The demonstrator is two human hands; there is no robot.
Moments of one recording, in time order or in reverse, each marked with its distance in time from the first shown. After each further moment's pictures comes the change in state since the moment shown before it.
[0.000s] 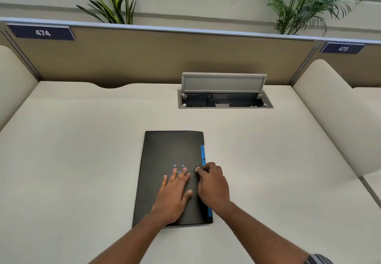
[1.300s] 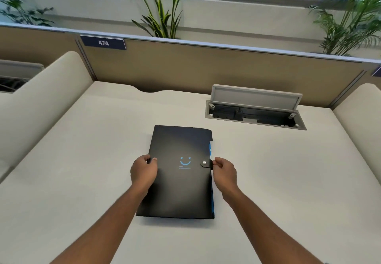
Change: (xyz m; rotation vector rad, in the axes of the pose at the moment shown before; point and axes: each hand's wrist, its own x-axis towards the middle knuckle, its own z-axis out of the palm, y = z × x) left_hand -0.012 -0.040 -0.120 -0.712 0.642 -0.872; right_hand 0.046 -0.032 -0.041 0.825 -0.046 0.270
